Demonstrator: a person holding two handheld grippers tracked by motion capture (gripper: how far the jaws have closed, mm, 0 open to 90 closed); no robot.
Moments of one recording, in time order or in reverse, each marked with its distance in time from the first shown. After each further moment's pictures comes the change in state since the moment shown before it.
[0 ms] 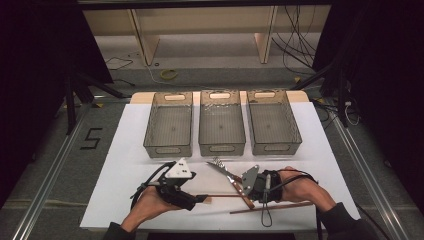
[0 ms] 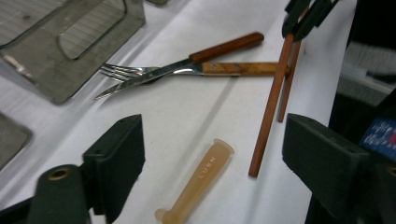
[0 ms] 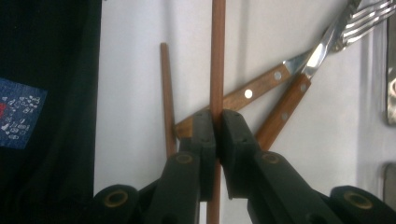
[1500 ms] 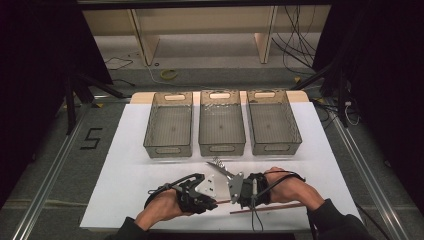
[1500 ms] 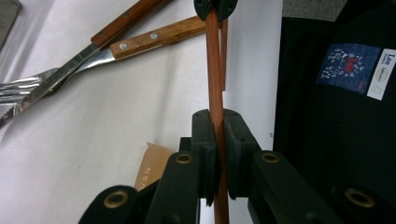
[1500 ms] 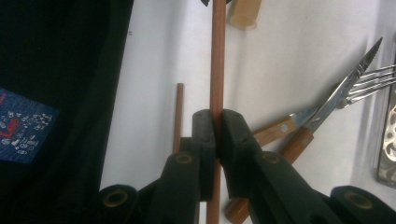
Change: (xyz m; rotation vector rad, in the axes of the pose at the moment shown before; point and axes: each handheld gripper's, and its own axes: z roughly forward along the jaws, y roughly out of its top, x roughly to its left) left arm -0.030 0.017 0.030 0.210 -0.168 0.258; right arm 0.007 0.032 0.003 -0.002 0.008 -0.139
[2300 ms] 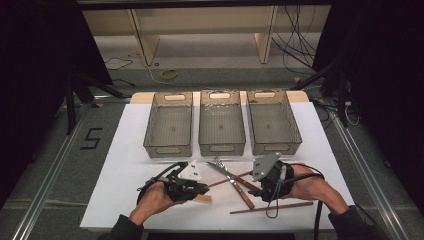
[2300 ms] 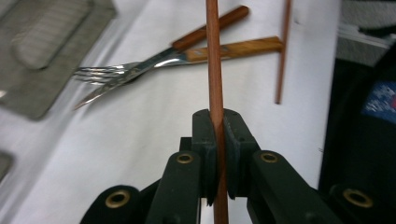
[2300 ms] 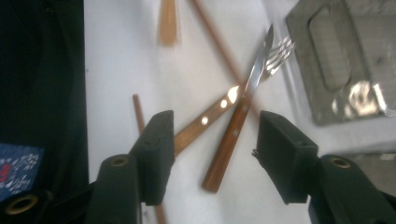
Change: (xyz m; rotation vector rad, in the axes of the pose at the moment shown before) left arm 0.030 -0.023 -0.022 -0.135 0.123 -0.162; right arm -0.004 -0.046 -0.041 -0.184 -0.132 0.303
